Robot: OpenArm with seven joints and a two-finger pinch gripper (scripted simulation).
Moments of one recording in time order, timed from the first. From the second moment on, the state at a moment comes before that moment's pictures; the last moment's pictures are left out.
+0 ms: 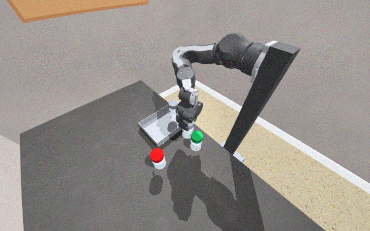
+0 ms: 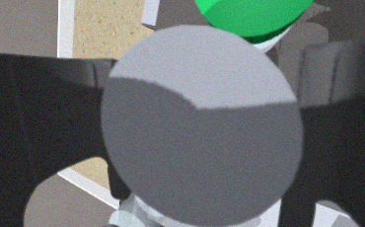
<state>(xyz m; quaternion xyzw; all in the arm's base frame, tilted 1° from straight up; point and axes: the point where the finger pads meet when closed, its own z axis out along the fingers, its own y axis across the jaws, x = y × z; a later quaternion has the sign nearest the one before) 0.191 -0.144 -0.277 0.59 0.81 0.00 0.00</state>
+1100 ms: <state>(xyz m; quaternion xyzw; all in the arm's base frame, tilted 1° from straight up) 0.191 -0.144 -0.224 0.59 0.81 -0.01 0.00</state>
